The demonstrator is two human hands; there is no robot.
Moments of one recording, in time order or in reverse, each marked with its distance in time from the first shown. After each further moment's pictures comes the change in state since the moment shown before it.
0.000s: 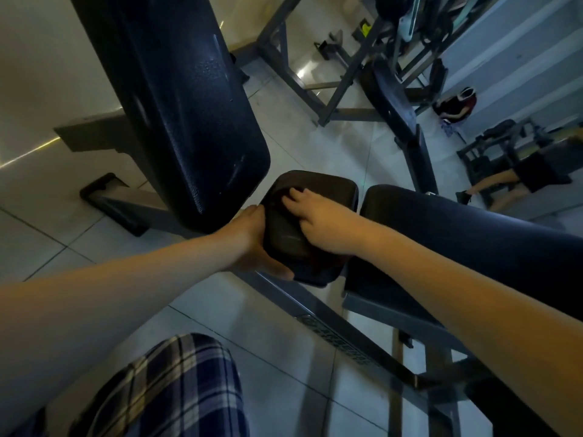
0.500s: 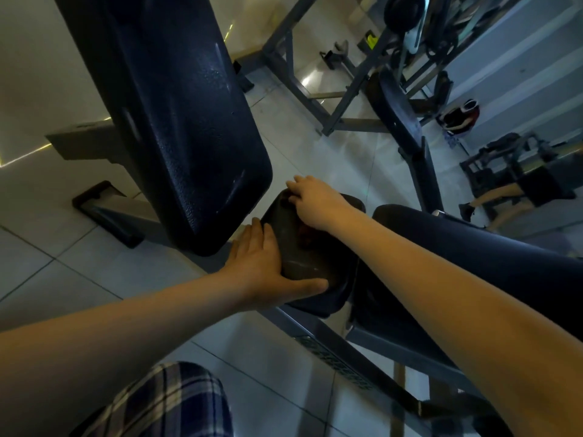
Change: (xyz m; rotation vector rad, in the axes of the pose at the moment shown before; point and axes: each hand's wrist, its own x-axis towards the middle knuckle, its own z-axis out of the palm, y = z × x) left_hand 0.002 0.011 0.018 0.135 -0.005 -0.040; right_hand 0.084 0.024 -0.012 -0.032 0.160 0.151
